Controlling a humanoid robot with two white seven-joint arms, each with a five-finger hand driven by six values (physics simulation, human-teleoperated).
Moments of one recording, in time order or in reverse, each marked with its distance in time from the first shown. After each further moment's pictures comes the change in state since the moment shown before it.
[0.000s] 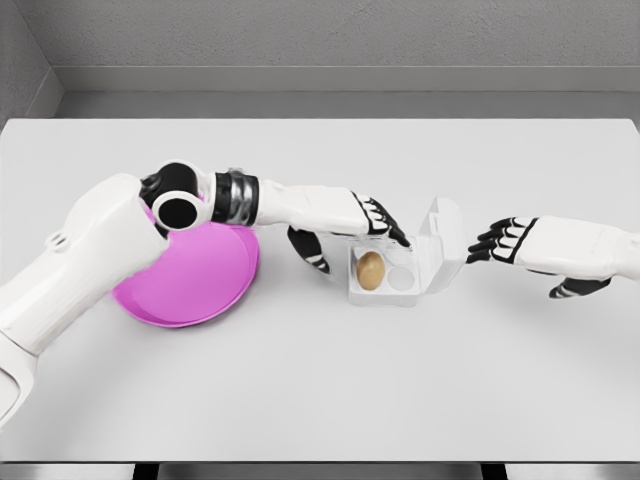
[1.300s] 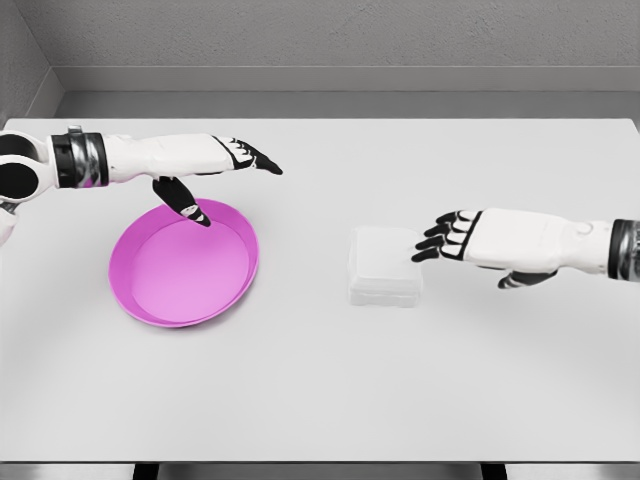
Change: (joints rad) left arm 0.002 0.313 0.084 -0.001 0.170 0.000 0.000; right arm -0.160 0.090 0.142 -0.034 -0.002 0.000 0.000
